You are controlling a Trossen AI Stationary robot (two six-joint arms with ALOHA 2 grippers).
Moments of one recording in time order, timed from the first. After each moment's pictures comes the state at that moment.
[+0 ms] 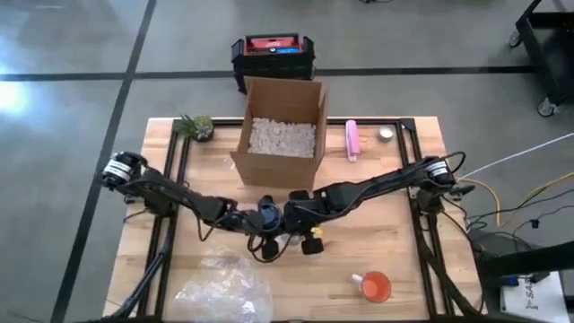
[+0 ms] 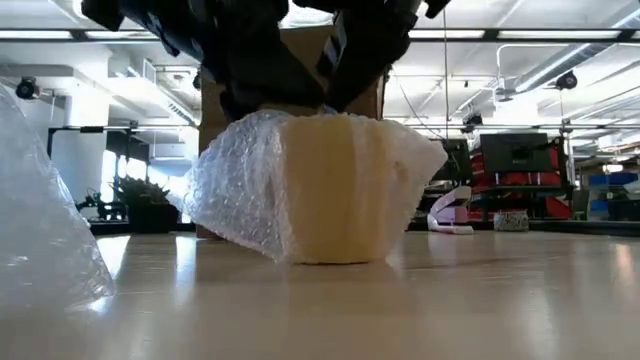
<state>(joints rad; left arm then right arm) -0.33 1.60 0.89 0.18 -0.28 -0.44 0.19 1.96 1.56 -0.72 -0.05 -0.03</state>
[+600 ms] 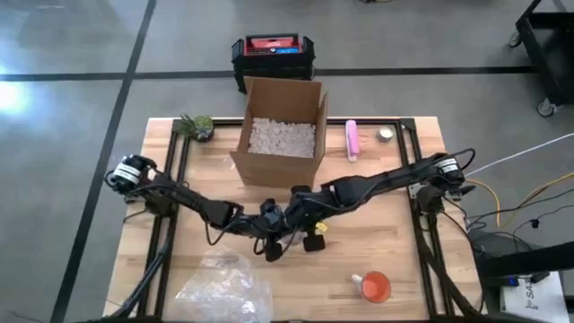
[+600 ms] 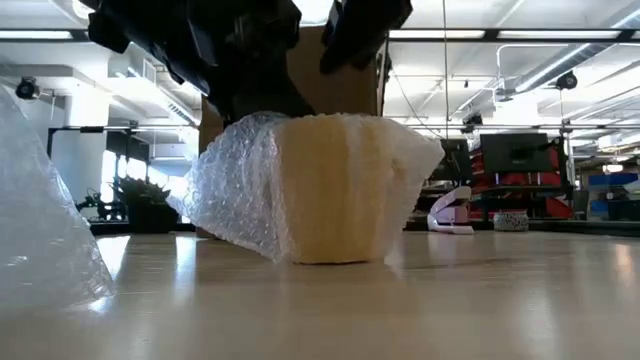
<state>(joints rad) -0.32 1.68 0.90 0.18 -0.28 -0.45 0.22 1.90 1.55 -0.69 -0.05 0.00</state>
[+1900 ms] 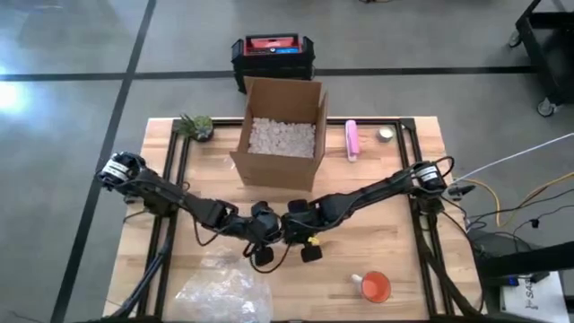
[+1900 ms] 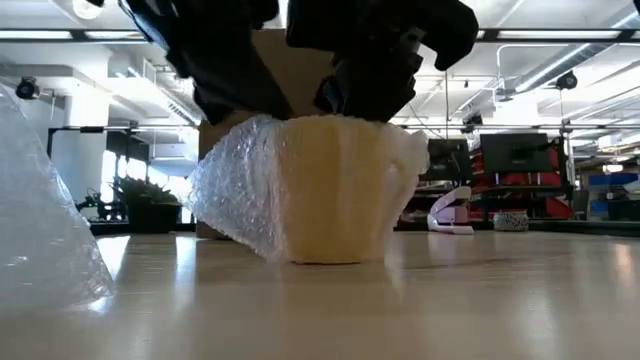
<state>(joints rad) -0.37 1.59 0.97 -0.08 -0.25 -0.47 0.23 2.05 1.53 -0.67 -0.02 -0.03</state>
